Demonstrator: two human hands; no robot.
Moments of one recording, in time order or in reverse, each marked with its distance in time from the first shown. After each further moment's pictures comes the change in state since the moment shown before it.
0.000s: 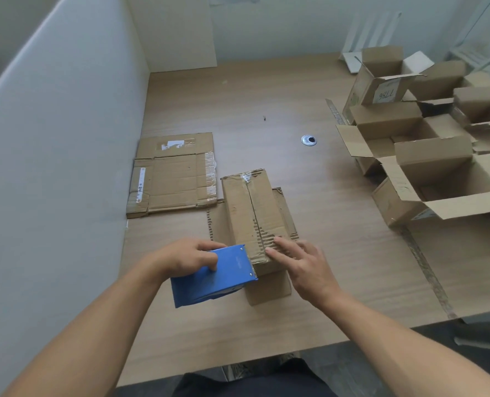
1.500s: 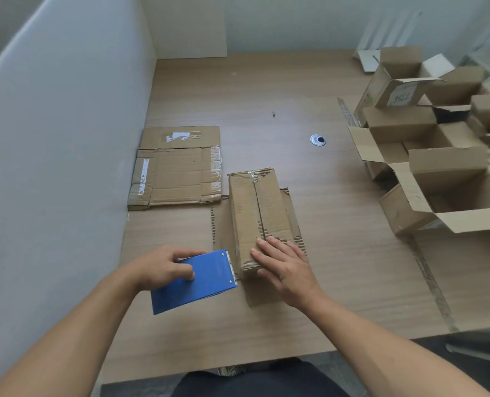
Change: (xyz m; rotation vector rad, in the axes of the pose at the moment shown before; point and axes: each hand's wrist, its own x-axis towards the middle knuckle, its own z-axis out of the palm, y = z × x) left_hand -0.004 -0.062 -0.010 -0.068 0.009 0.027; right_hand 0.022 -0.029 0.016 0.163 -0.036 0.023
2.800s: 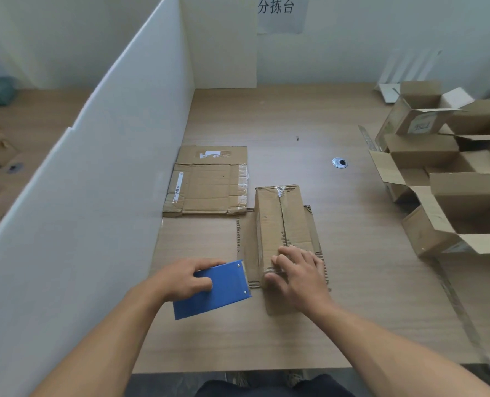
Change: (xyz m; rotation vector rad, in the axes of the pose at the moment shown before) left_hand -0.032 -0.014 0.021 0.114 0.148 0.012; right_hand 0.012 -0.031 -0.003 -0.060 -0.019 0.147
